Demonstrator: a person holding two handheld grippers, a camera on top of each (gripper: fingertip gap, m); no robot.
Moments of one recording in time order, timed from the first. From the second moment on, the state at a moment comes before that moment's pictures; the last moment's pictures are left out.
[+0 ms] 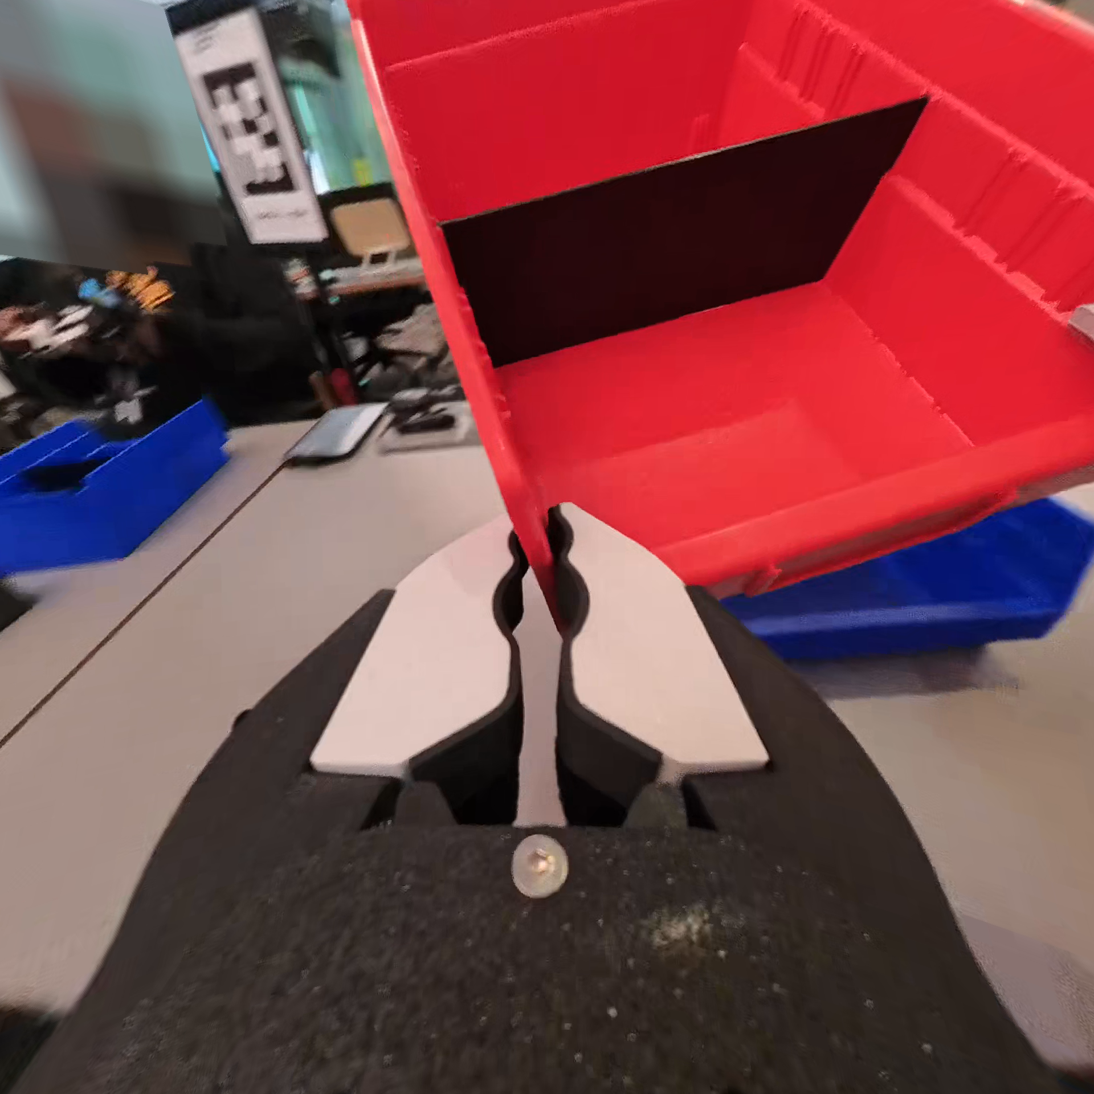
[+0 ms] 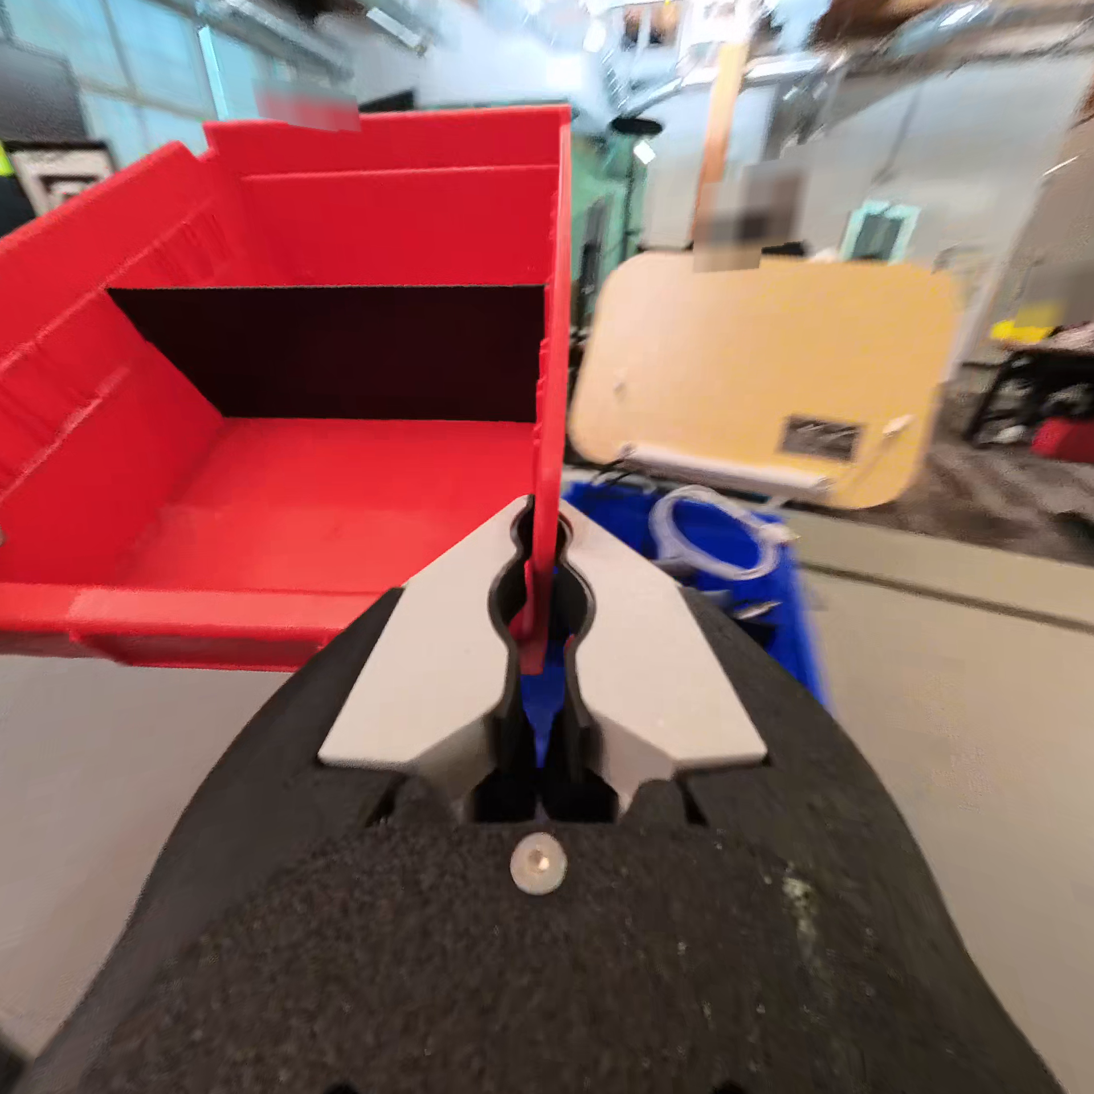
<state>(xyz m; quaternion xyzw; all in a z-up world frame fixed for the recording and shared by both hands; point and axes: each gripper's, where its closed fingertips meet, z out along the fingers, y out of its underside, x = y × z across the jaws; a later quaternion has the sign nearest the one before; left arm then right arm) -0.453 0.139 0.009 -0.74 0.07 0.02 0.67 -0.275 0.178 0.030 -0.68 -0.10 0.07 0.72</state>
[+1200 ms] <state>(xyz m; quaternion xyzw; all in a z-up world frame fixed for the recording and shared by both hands) -0.056 0.193 -0.112 -0.78 0.28 -0.17 0.53 0.152 0.190 -0.141 -0.83 0.08 -0.05 0.56</state>
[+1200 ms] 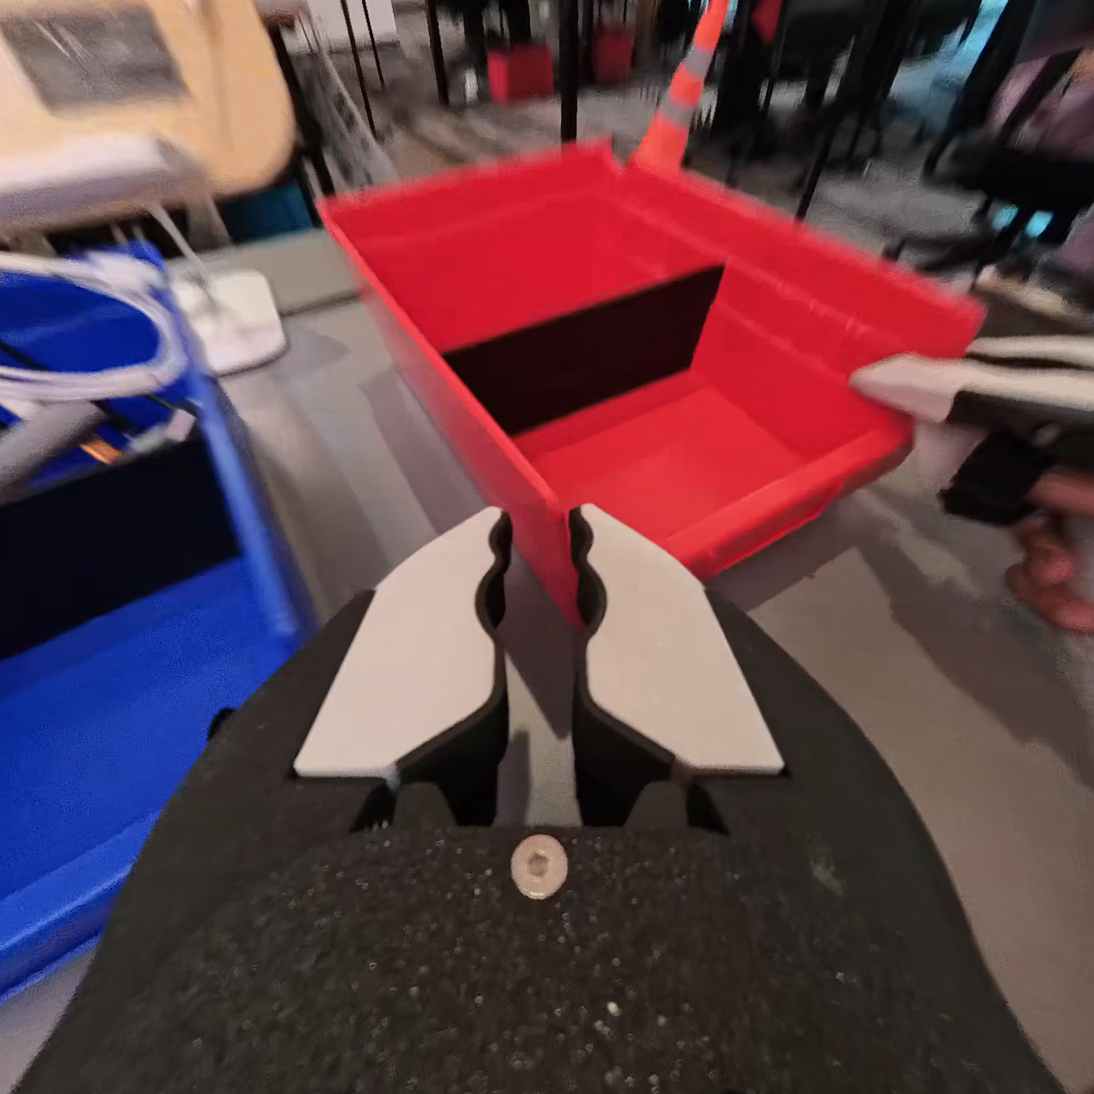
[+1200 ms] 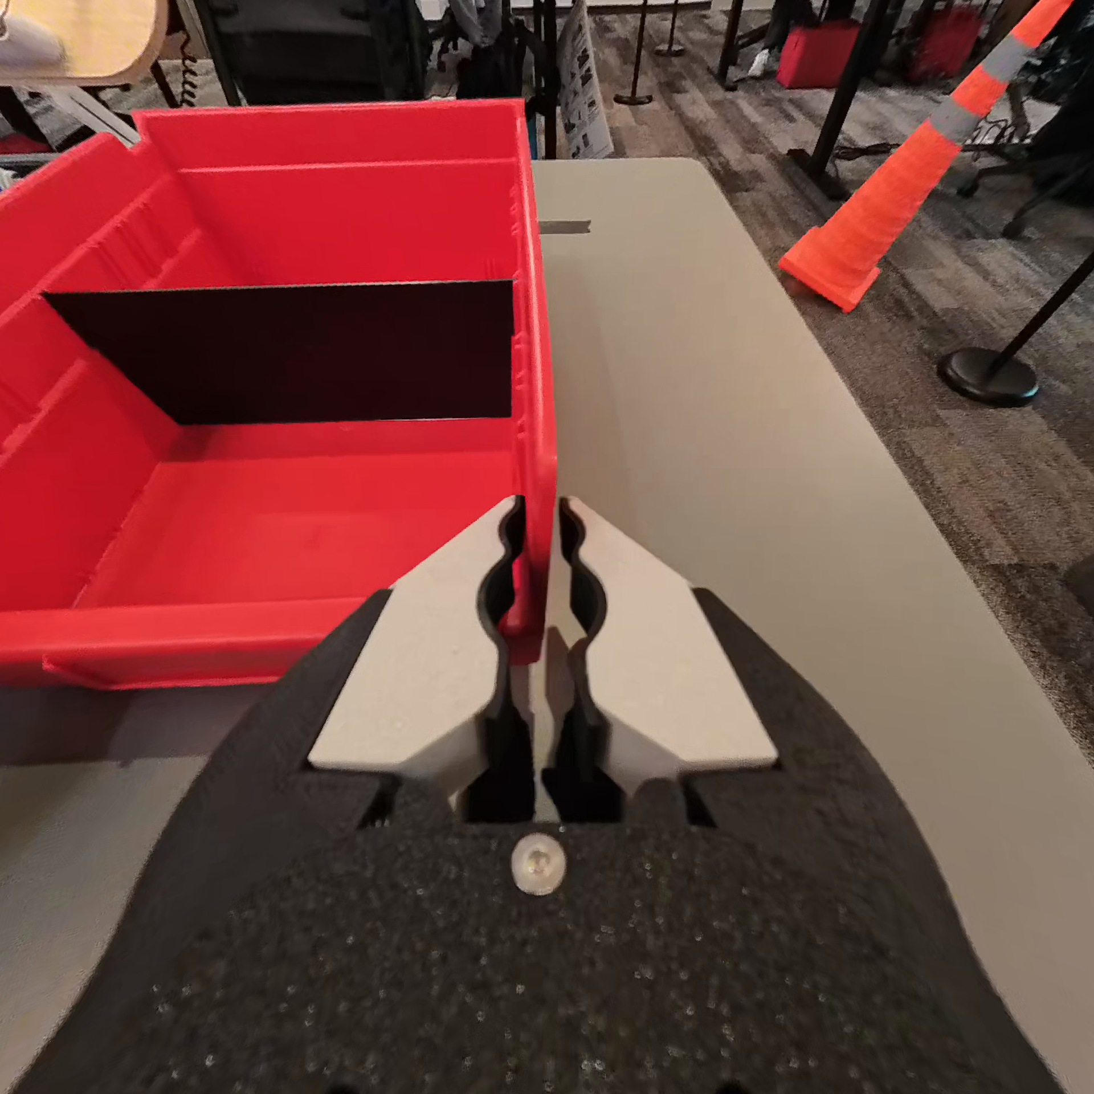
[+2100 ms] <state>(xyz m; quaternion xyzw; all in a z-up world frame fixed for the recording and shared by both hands) -0.345 0.253 -0.138 -0.86 0.15 -0.06 0.49 -0.150 0.235 -0.145 -0.85 0.06 0.03 0.52</state>
